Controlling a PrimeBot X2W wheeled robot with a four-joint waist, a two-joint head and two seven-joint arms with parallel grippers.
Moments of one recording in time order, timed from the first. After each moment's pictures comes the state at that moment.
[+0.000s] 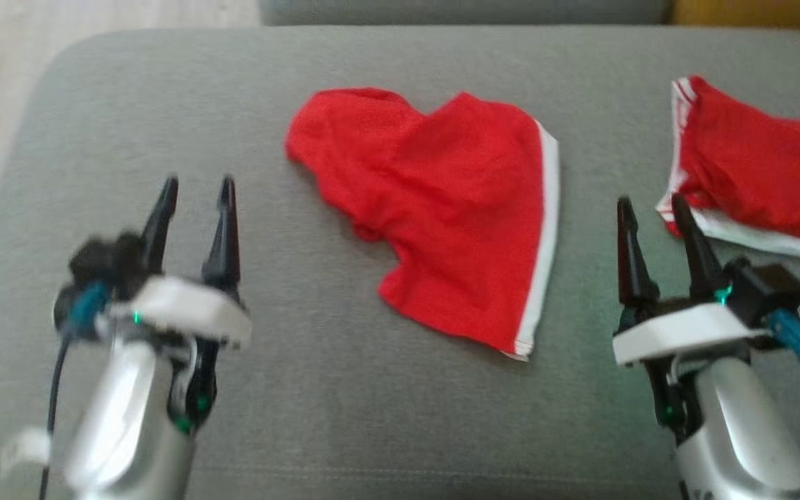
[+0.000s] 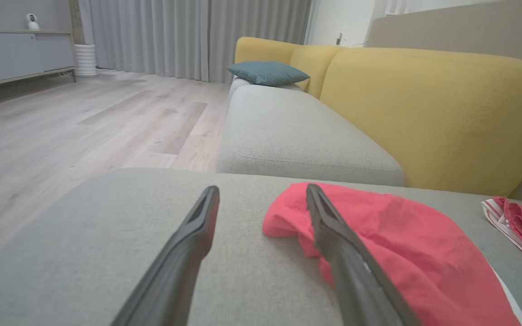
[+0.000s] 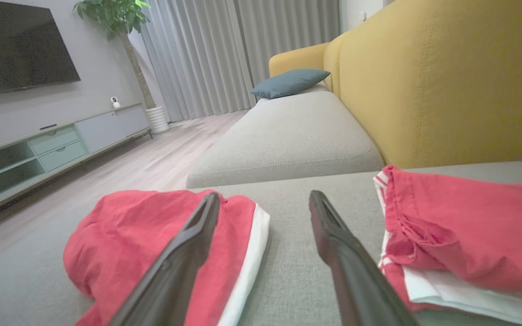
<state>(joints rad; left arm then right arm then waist) -0.35 0.13 -0.23 0.37 -0.32 0.01 -0.25 -0.26 -0.05 0.07 0.37 0.22 0.13 -0.25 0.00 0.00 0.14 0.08</state>
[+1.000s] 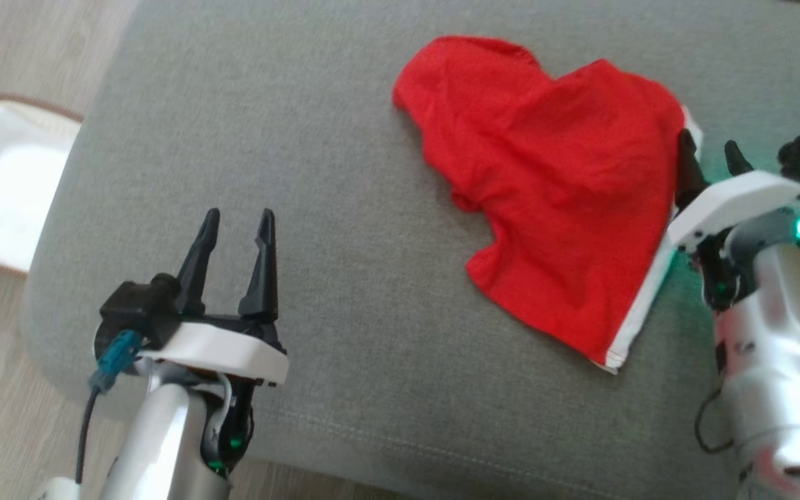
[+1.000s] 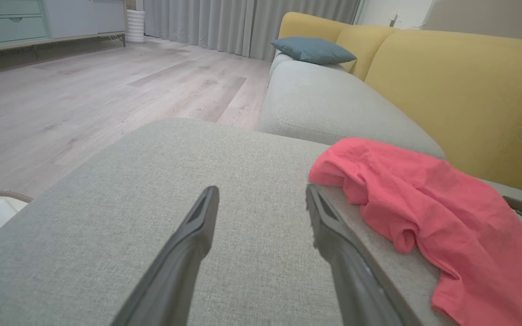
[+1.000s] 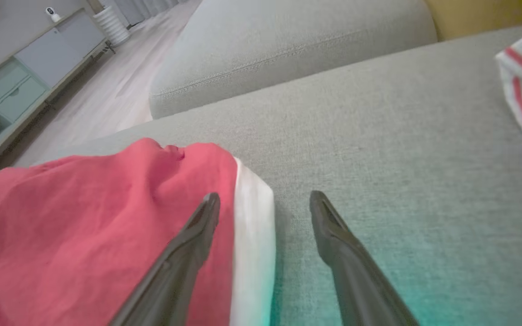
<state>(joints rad) -0.20 0.04 -0.21 0.21 -0.28 -0.03 -0.25 -0.68 -0.08 -0.20 0.85 0.19 0.13 0.03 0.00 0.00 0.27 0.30</state>
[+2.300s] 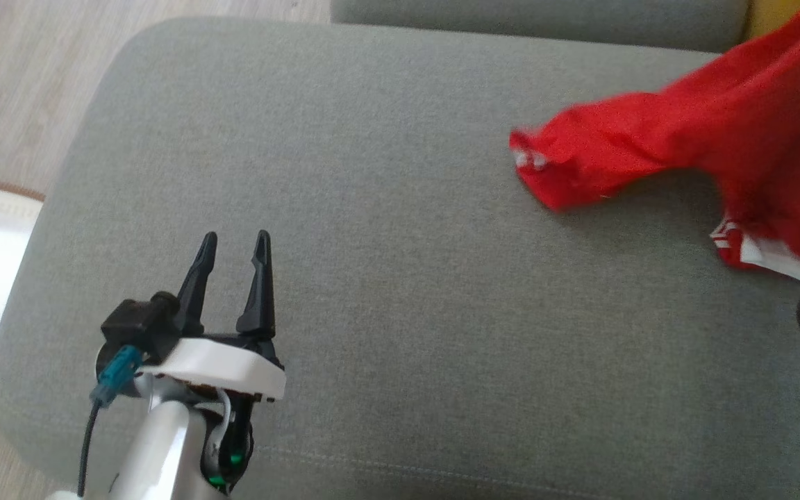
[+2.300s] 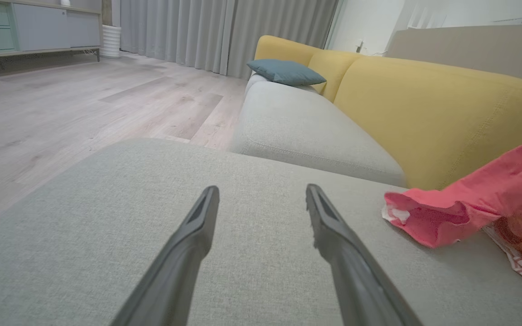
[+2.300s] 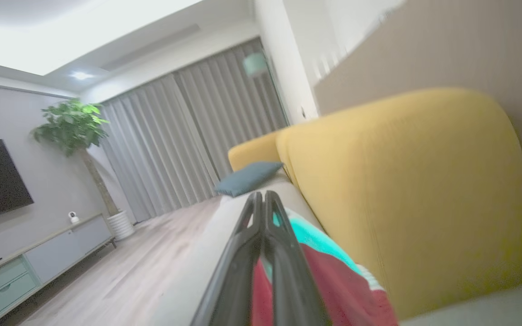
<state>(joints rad) -0.16 0.04 -0.21 0.23 -0.30 -0.01 -0.25 -0.95 -0.26 -0.18 0.89 0.35 0.13 -0.24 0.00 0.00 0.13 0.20</state>
